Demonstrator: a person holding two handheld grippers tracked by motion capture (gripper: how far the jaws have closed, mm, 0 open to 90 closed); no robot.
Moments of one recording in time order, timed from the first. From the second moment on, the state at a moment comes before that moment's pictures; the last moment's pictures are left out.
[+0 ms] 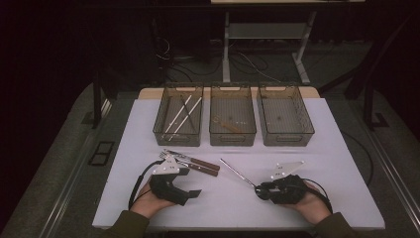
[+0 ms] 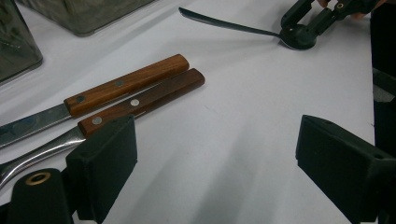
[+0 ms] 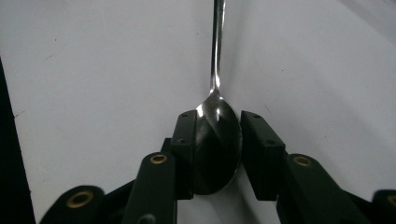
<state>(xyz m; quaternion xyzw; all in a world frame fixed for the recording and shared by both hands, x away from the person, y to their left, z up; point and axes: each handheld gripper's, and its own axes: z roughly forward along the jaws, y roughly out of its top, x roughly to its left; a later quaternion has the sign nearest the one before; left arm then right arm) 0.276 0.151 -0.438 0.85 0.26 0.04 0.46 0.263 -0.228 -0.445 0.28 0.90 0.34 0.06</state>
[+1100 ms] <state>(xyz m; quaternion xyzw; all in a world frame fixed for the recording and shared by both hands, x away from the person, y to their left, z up) 0.276 0.151 -0.438 0.85 0.25 0.04 0.47 0.266 -0.236 -0.429 0.27 0.88 0.39 0.05</state>
